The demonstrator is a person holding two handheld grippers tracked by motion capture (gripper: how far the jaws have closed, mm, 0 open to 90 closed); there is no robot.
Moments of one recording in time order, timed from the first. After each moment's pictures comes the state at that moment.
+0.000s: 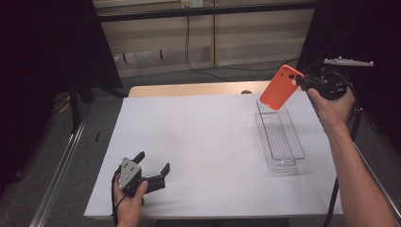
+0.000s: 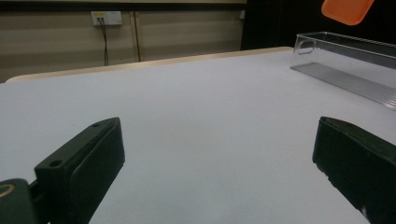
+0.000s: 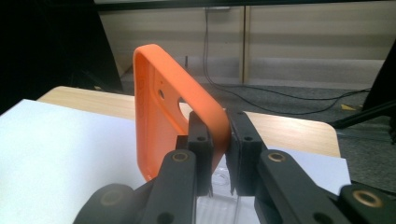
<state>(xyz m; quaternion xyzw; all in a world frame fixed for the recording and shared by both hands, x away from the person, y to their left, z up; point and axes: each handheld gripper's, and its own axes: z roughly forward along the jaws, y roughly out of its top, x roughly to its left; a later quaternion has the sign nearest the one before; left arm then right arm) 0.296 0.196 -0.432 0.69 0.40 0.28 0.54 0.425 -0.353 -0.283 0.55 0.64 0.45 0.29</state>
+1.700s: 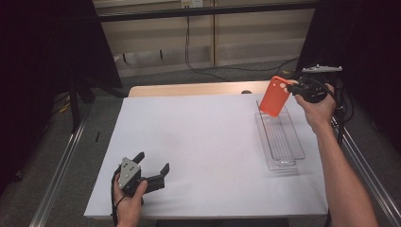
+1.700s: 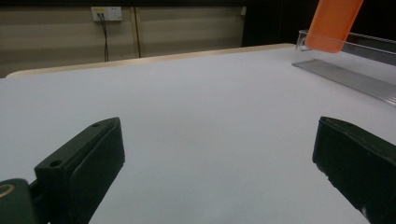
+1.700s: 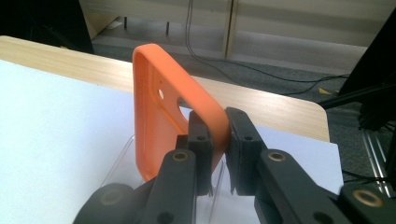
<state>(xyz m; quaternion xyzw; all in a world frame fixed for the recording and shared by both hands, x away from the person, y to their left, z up) 0.297 0.198 -0.433 0.69 0.40 0.28 0.54 0.463 -0.343 -0.331 0.55 0.68 0.38 0.30</state>
